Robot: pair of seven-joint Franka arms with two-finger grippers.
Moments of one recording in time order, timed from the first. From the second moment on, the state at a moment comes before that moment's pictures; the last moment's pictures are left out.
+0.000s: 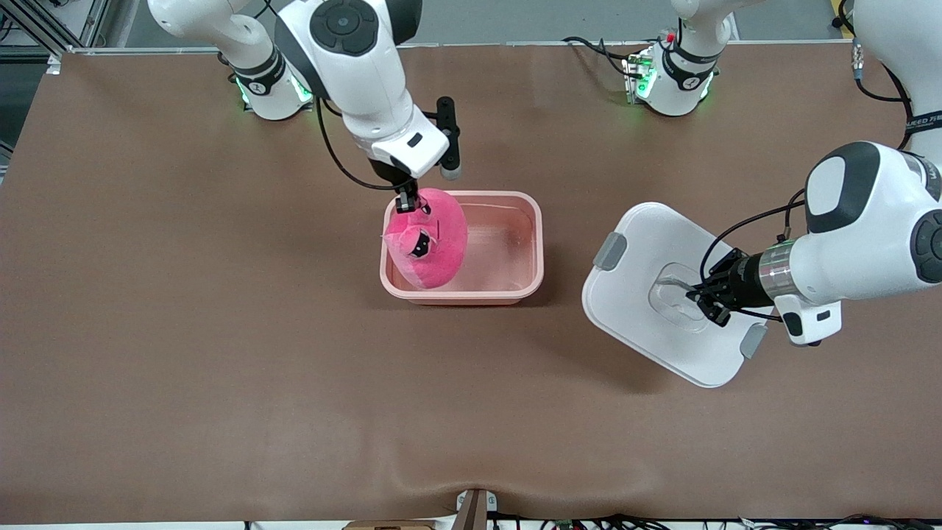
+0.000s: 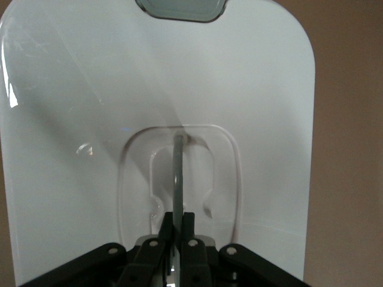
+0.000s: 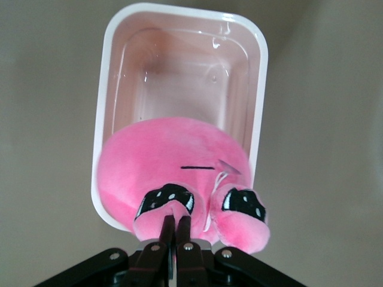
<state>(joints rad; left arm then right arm) 0.33 0.47 -0.60 -1.48 -0.02 1.79 -1.31 0.80 0.23 -0.12 -1.60 0.05 1.91 -1.02</state>
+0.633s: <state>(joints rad) 0.33 0.48 -0.60 -1.48 -0.02 1.79 -1.31 0.77 0.23 -0.12 -1.61 0.05 1.91 -1.07</state>
